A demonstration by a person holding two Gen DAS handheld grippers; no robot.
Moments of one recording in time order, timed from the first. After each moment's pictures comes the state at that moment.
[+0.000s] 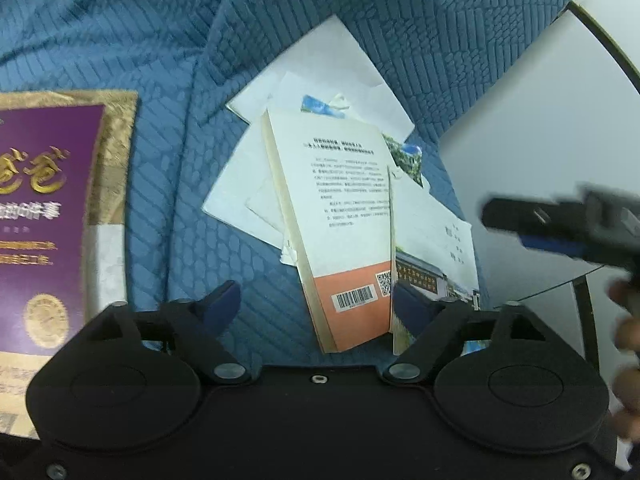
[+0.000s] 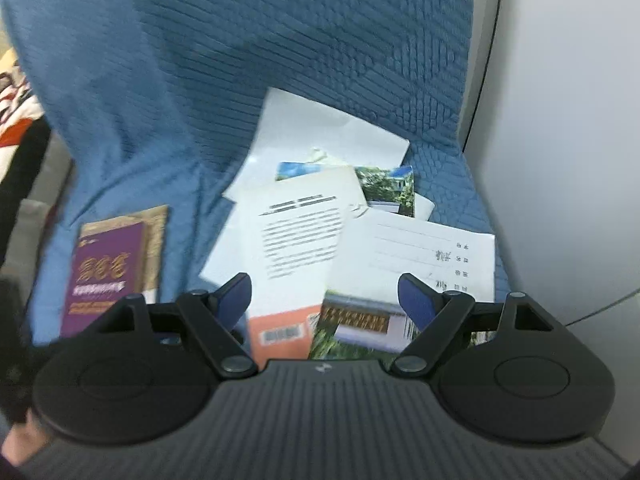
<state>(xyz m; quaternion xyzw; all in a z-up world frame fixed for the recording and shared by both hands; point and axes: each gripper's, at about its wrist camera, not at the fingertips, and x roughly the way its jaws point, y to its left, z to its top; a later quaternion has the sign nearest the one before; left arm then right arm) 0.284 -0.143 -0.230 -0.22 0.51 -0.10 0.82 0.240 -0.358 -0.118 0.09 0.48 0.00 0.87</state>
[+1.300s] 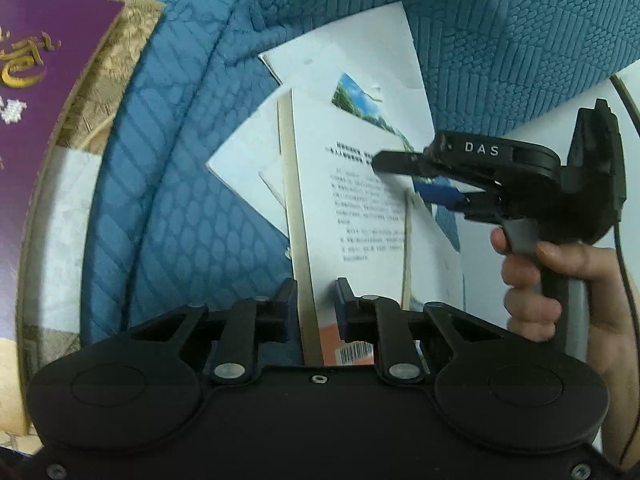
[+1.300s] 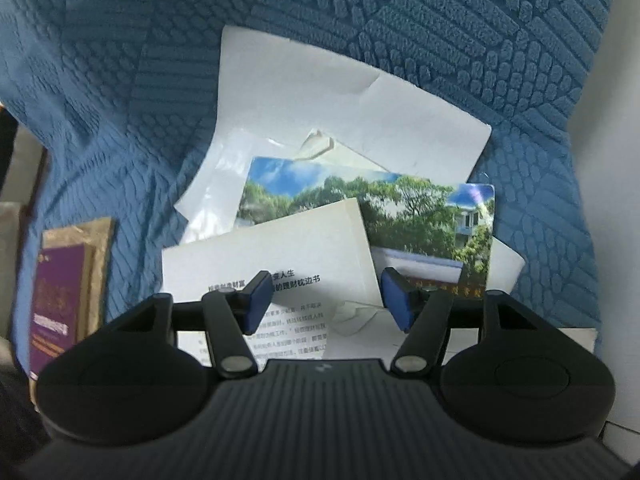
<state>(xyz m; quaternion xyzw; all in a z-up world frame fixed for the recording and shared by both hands) 0.304 -0.121 -0.276 -0.34 0.52 -0.09 0.78 0.372 -0.374 -0.218 0.10 0.56 0.08 0.82</state>
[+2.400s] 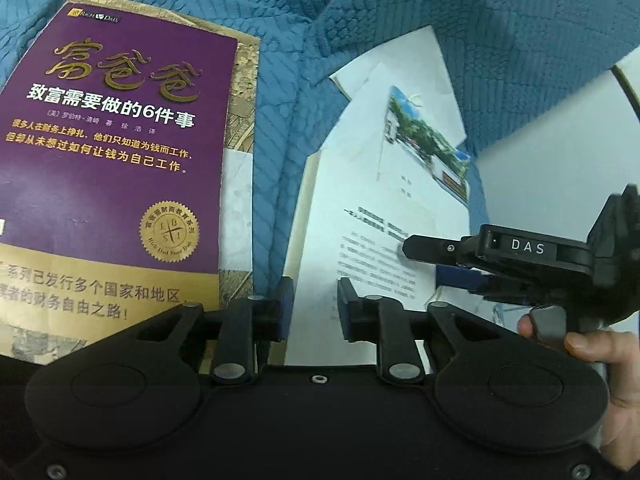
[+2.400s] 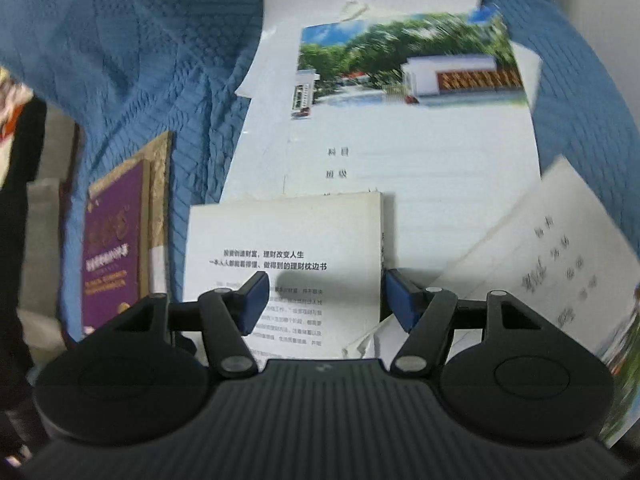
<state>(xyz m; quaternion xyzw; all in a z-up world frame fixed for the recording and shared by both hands) 0.246 -0.053 -0.240 -0.30 0.53 -0.07 0.79 0.264 -0.335 -0.221 0.21 0.59 0.06 0.78</state>
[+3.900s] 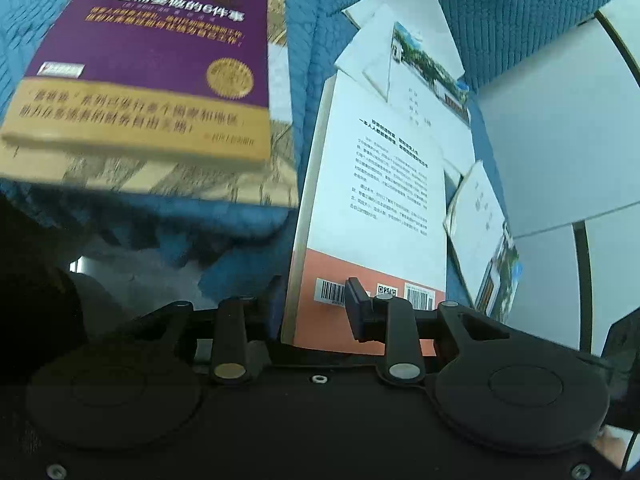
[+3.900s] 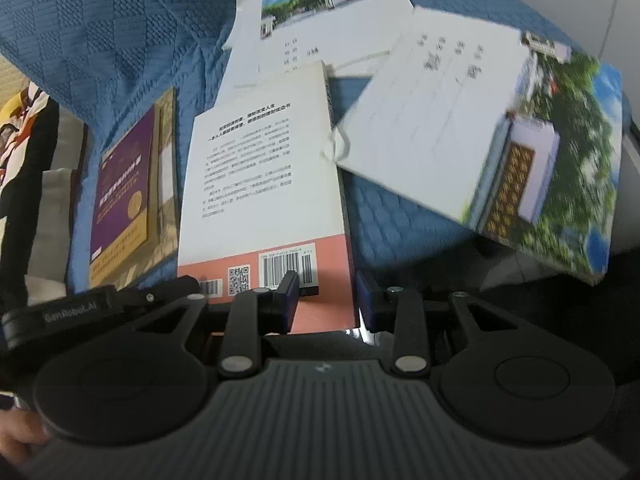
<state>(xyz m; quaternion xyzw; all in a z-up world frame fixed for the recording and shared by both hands) 0.155 -0.057 -0.245 -0.28 0.57 -0.08 0.77 0.086 -0.322 -0.225 0.26 0.54 0.00 0.80</state>
